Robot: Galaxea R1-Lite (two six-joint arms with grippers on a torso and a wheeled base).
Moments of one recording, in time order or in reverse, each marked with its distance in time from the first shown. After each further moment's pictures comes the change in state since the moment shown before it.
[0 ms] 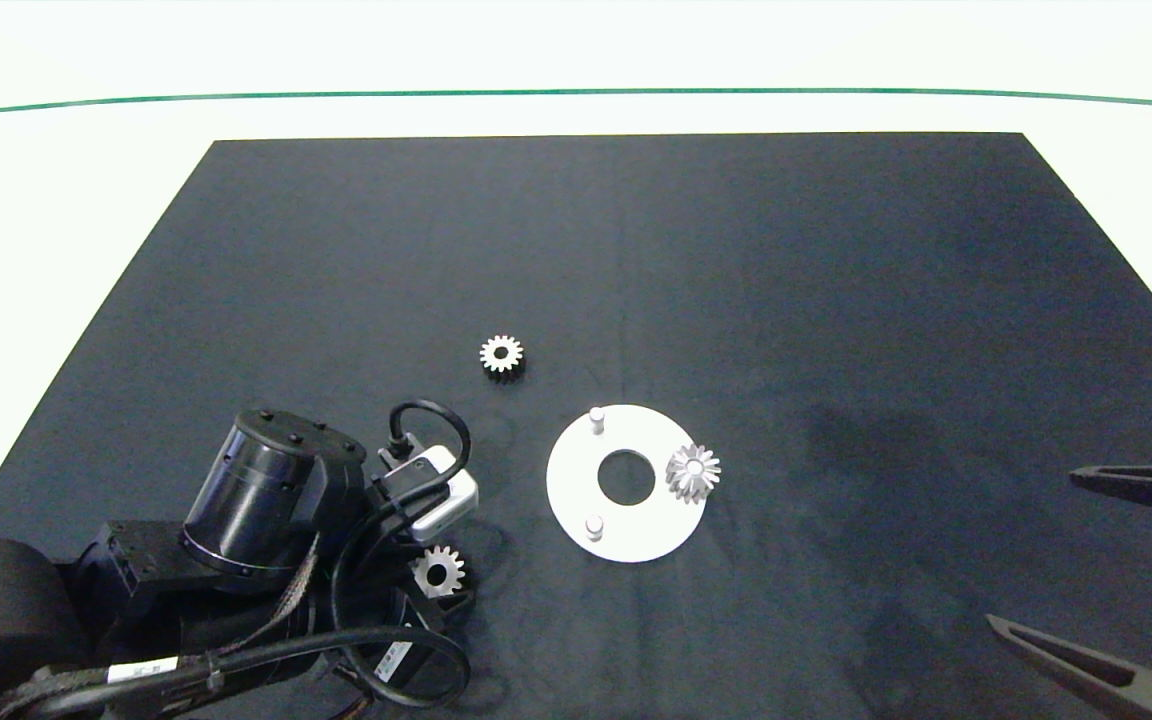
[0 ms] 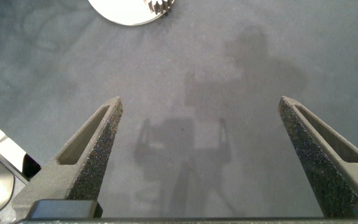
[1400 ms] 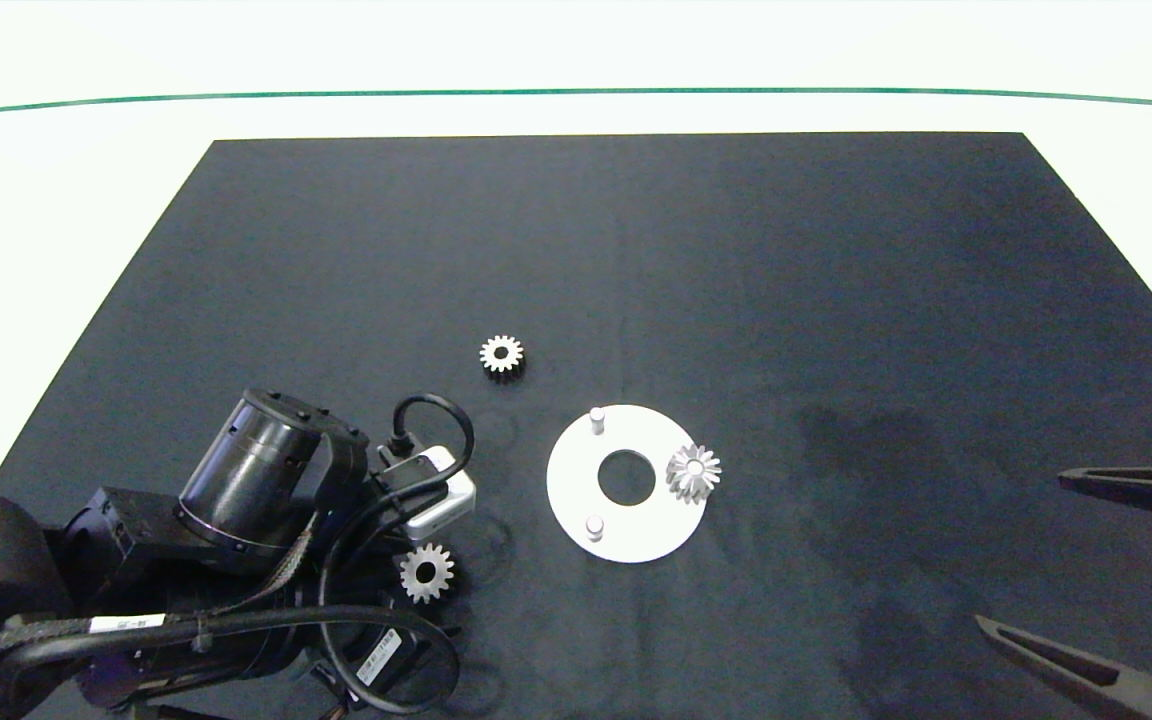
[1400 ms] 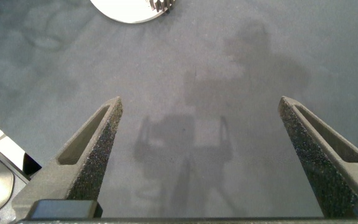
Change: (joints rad) left arm 0.003 -0.019 -0.098 0.219 -0.011 0.016; right arm 0.002 0.017 -0.001 0.000 0.000 0.000
